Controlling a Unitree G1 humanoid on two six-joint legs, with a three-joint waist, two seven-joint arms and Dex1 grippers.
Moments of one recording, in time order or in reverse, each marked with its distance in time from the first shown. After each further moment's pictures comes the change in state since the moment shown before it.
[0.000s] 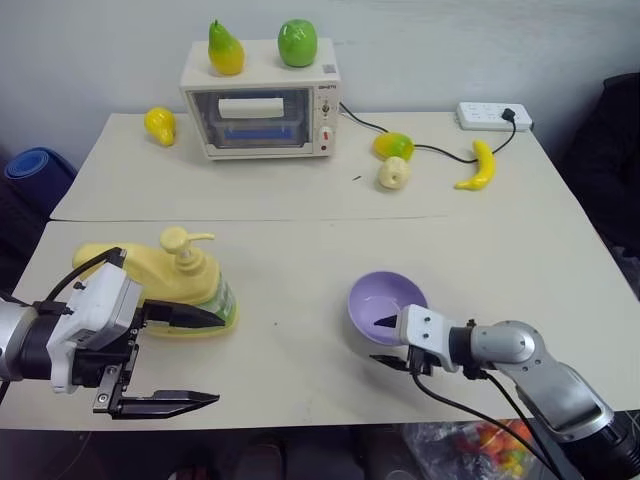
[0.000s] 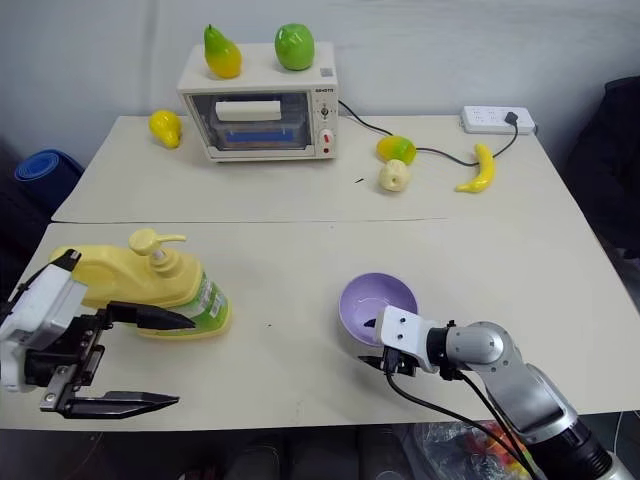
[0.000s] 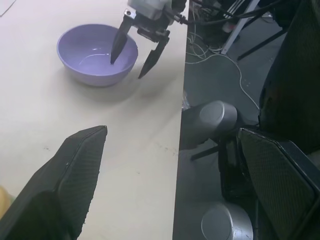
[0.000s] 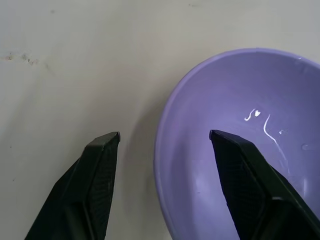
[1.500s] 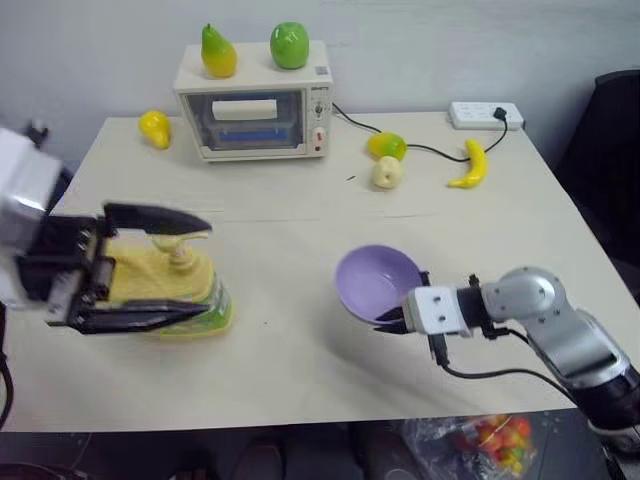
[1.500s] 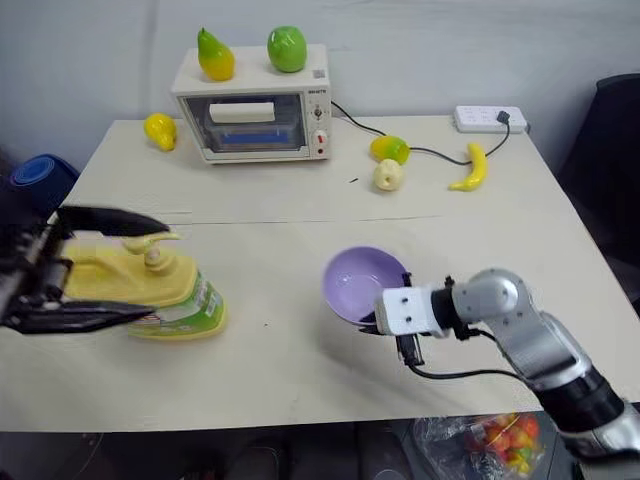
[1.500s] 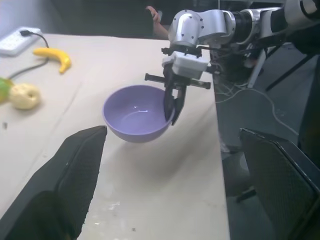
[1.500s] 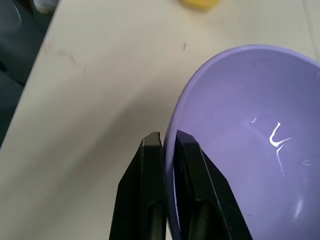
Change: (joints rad) left arm -0.464 0.097 -0.034 0.229 -0.167 0.080 0.062; right arm -0.322 -0.084 -0.006 0.026 0.081 -0.134 0.345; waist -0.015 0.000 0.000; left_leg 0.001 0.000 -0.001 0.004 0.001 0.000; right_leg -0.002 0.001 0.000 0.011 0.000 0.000
